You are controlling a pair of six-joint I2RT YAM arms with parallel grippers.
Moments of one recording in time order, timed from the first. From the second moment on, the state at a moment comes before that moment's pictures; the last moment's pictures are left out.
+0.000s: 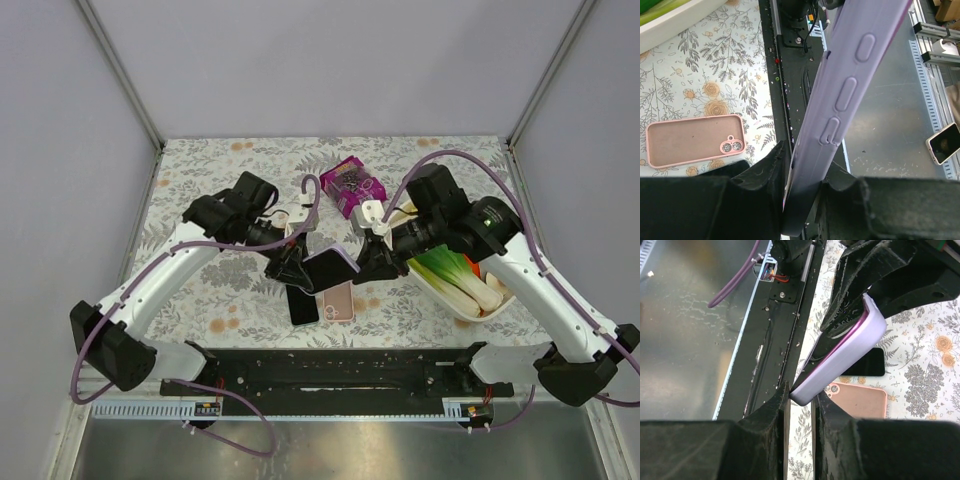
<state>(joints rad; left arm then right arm) -0.56 1.33 1.32 -1.03 1.12 0.58 0.73 1.25 1.53 -1.06 -0.94 -0.67</state>
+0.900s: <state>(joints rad) -0.58 1.29 1.32 -0.98 1.04 0.54 0.85 1.22 1.52 -1.02 -0.76 -0.51</state>
